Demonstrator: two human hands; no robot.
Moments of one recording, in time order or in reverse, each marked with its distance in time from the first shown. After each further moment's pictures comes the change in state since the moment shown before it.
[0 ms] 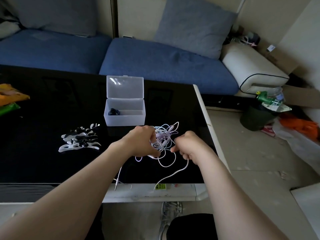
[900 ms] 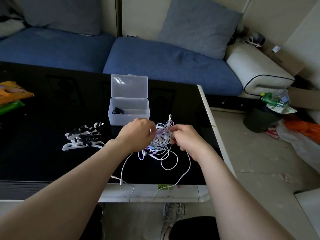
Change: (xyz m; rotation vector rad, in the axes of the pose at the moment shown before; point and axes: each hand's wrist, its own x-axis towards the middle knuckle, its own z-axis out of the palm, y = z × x) left_hand 0.004 -0.019 -0.007 0.119 0.259 0.076; right_hand -0.001 -0.016 0.009 0.051 -0.071 -0.263
